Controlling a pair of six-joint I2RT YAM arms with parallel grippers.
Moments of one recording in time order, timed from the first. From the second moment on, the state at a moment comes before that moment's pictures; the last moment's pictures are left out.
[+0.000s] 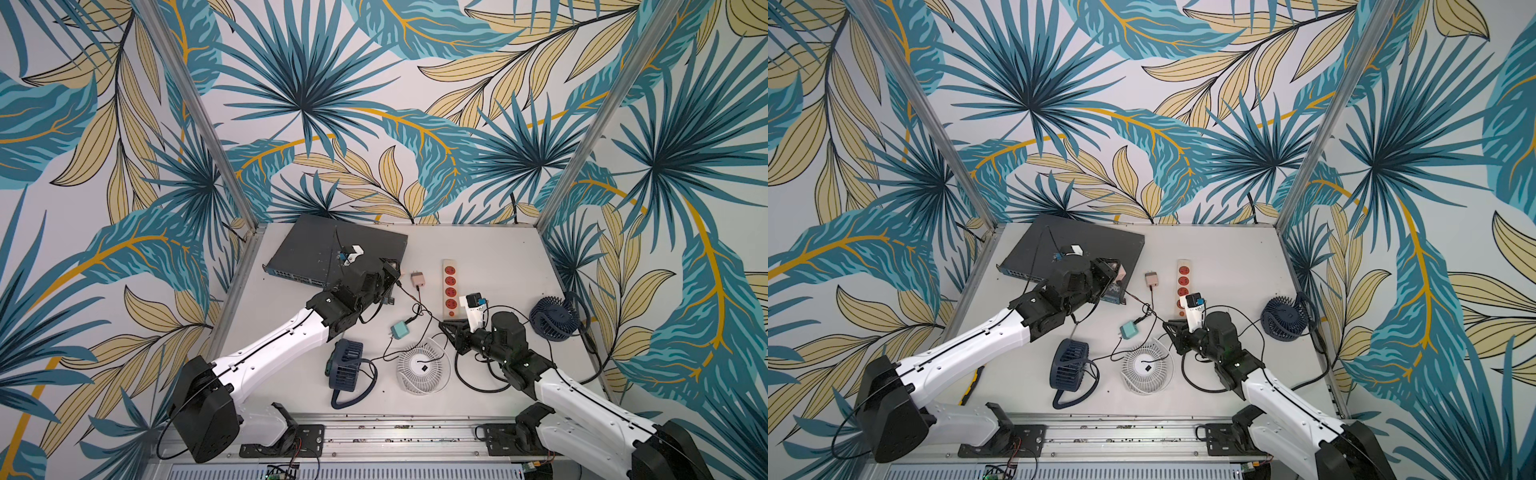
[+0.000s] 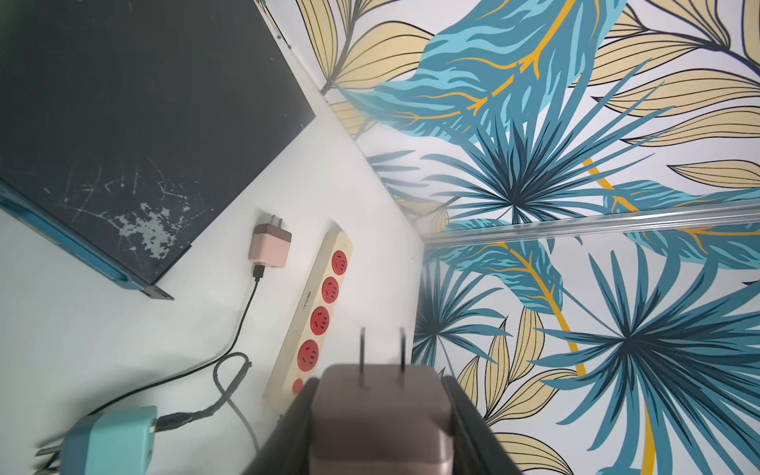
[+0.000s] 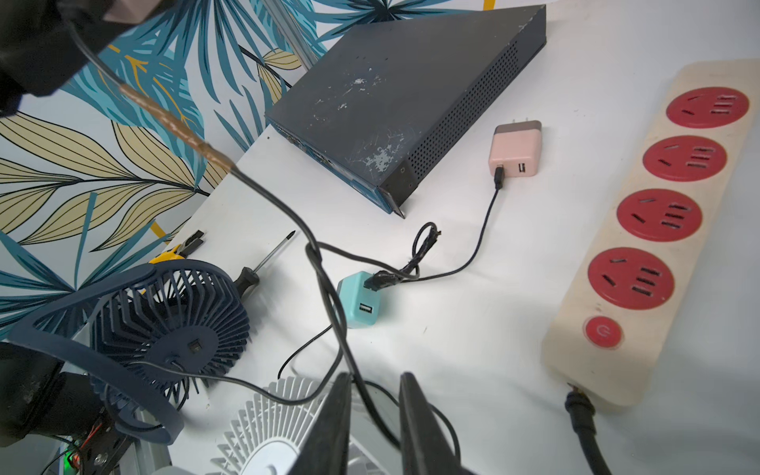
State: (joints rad) left arm -0.72 1.36 1.09 -0.13 -0.18 -1.35; right arm 0.61 0.95 0.33 0.19 -0.32 0.36
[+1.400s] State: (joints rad) left arm -0.72 1.41 1.07 -0.04 0.00 -1.42; right arm 0.71 1.13 0.57 0.39 -0.30 0.39
